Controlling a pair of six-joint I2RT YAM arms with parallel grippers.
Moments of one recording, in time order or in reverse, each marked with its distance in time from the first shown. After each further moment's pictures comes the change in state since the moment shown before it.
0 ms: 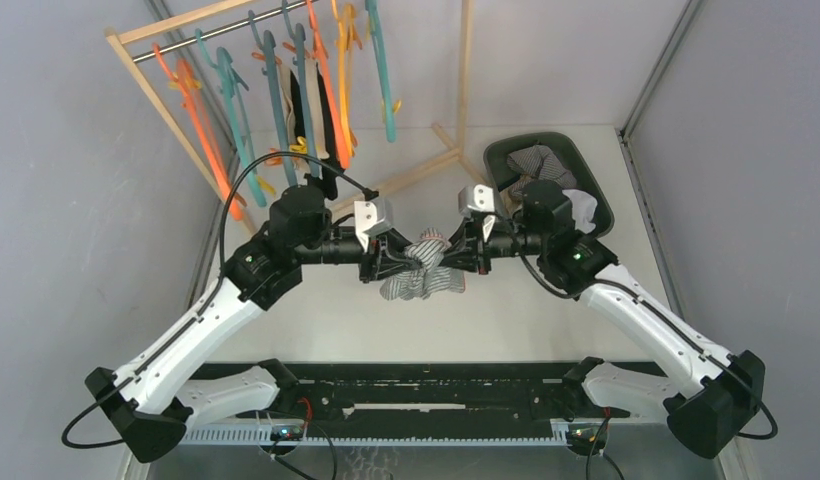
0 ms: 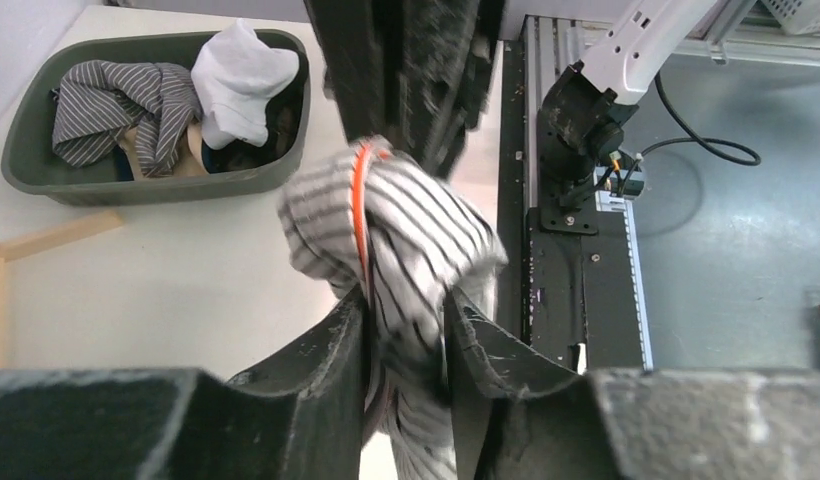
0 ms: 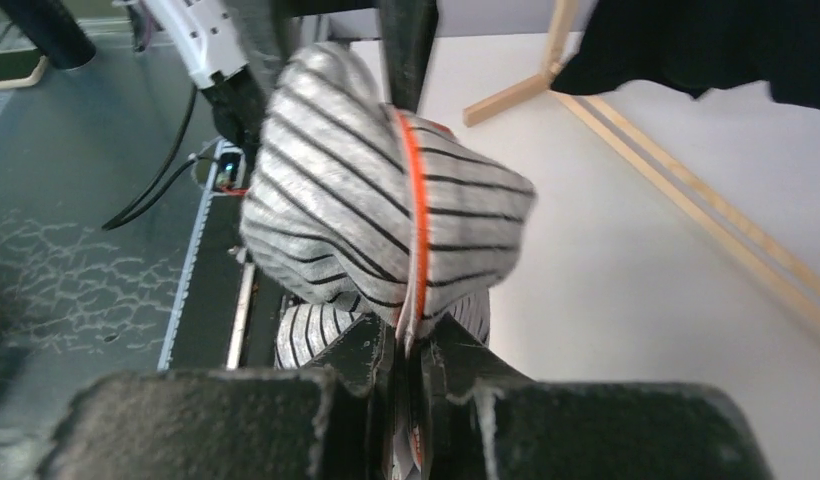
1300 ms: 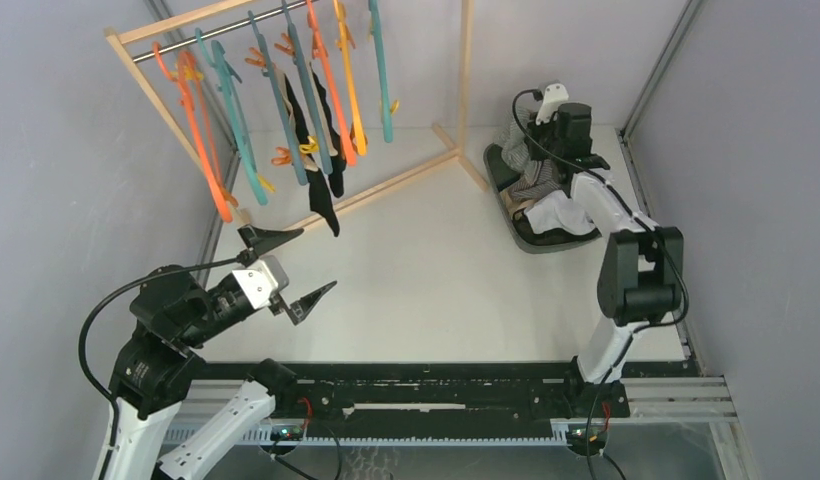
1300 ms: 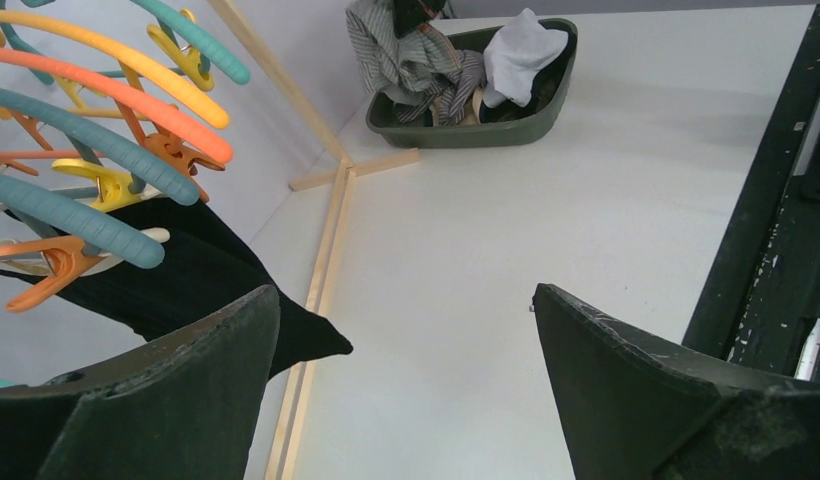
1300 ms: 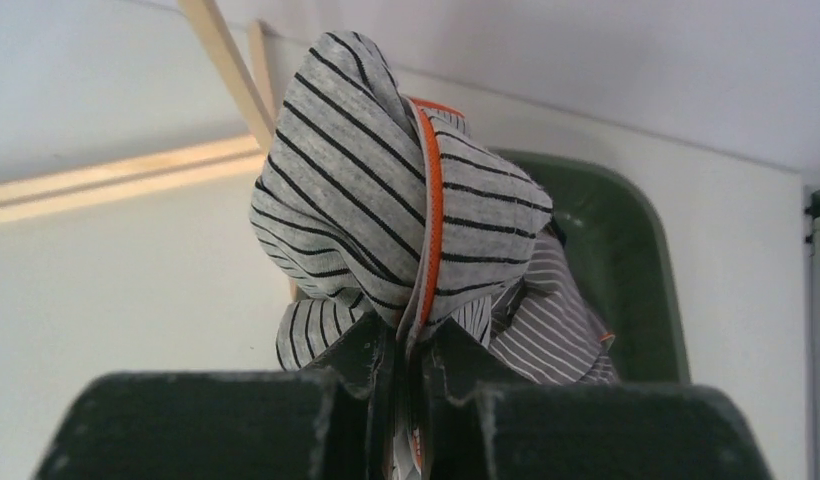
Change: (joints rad) left arm 0.219 -0.526 -0.023 -0.304 -0.288 0.257; right arm -0.558 0.652 0.408 0.174 0.753 0.084
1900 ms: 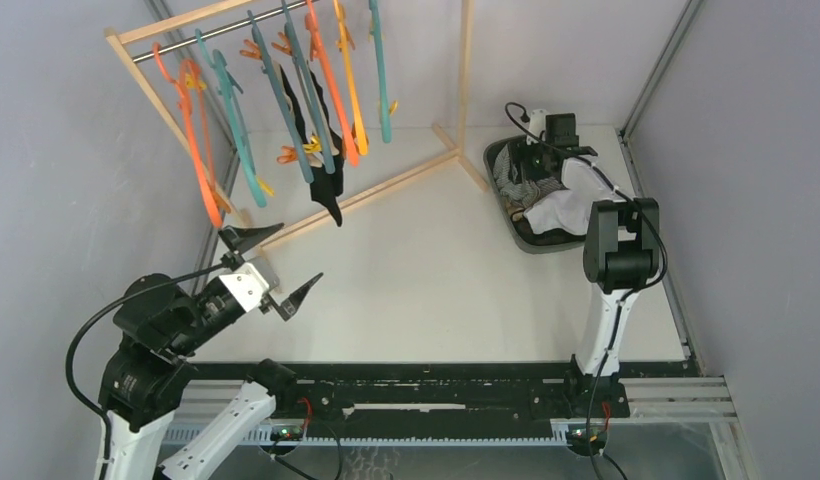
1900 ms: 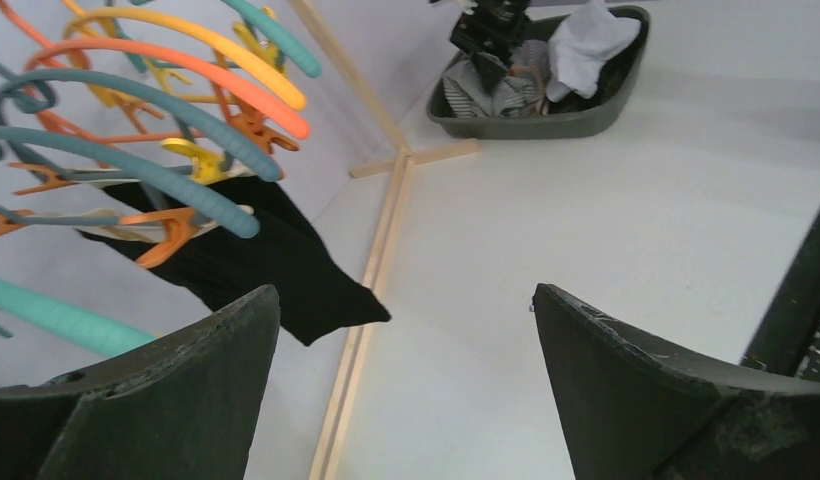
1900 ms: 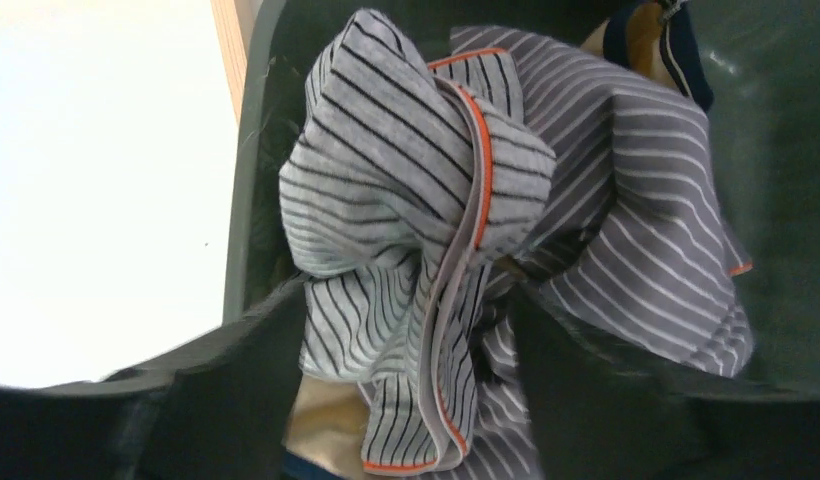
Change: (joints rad) left arm 0.038 -0.024 0.031 -0.033 -0.062 0.047; right arm -0.027 0.305 0.197 -0.322 -0.053 -0.035
